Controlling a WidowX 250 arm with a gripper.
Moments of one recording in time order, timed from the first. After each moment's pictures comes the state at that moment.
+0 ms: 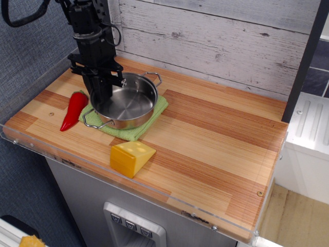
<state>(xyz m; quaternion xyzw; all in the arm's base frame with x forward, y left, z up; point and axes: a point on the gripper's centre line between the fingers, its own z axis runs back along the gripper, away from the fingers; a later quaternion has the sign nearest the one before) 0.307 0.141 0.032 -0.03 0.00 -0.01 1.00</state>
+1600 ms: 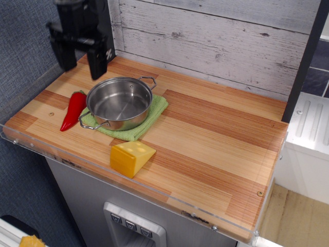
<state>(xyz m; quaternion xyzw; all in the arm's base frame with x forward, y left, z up) 0.306 0.147 0.092 0.02 -0.02 0.01 1.00</state>
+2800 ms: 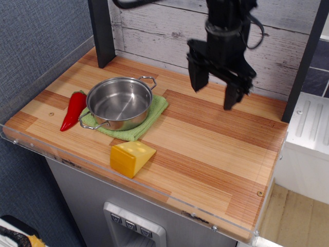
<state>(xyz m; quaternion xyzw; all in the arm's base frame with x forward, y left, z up) 0.354 -0.043 0.067 0.02 -0.10 -0.13 0.99</state>
